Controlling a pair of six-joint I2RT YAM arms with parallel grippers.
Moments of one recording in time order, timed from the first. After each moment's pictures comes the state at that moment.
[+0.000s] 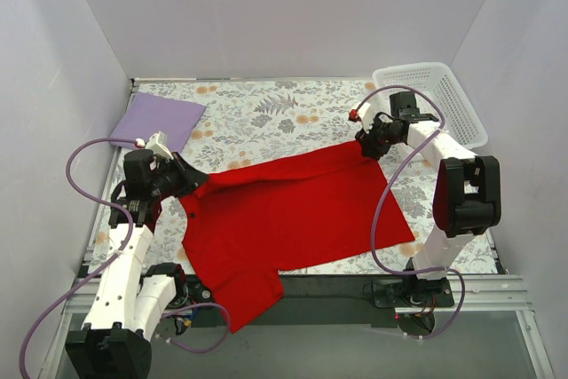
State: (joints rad) left arm 0.03 0.80 0.70 -0.48 0.43 -0.57; right arm 0.11 1.74 1.24 -0.54 -0.50 -0.84
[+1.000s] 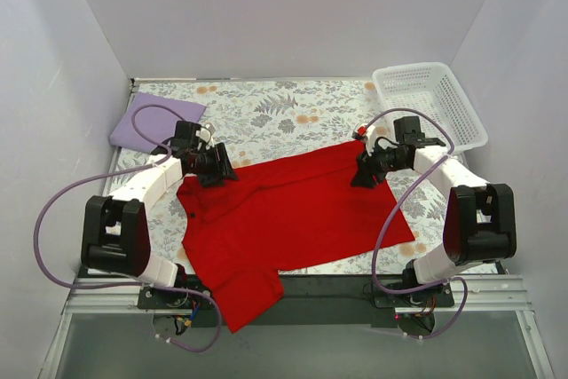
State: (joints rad) left arm -0.16 1.46 0.92 -0.49 0.38 -0.43; right arm 0.11 1.52 0.97 -0.59 -0.82 -0.68
